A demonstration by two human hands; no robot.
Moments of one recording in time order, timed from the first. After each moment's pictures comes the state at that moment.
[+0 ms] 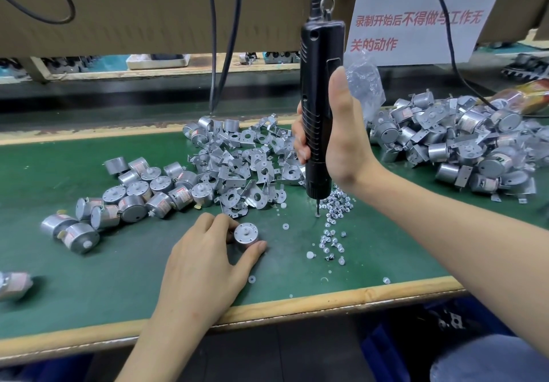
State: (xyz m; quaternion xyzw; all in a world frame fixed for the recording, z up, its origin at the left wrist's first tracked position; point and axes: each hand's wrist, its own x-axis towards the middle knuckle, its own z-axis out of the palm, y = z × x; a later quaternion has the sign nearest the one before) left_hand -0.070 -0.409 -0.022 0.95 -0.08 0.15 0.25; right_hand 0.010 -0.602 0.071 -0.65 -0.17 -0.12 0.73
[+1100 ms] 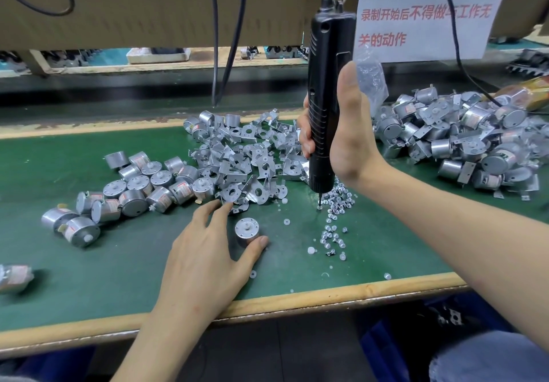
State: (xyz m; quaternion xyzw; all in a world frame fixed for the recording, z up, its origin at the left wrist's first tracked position) left_hand -0.069 -0.411 -0.023 0.97 -0.05 0.12 0.20; right_hand 0.010 -0.604 0.069 -0.64 -0.17 -0.13 0.74
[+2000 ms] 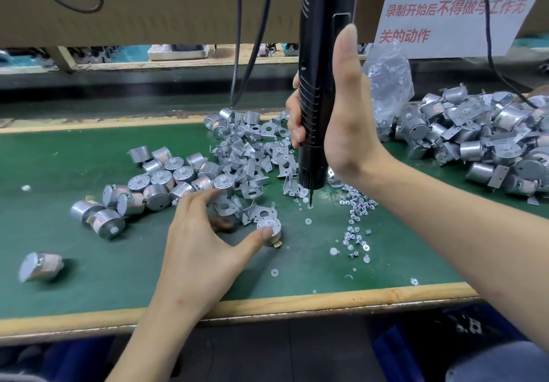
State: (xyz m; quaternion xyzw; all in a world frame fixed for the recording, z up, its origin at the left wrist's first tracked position) left_hand -0.068 -0.389 -0.010 0.90 -0.01 0.16 0.40; right_hand 0.003 -0.562 0.092 -0.63 -0.21 -0.13 0.74
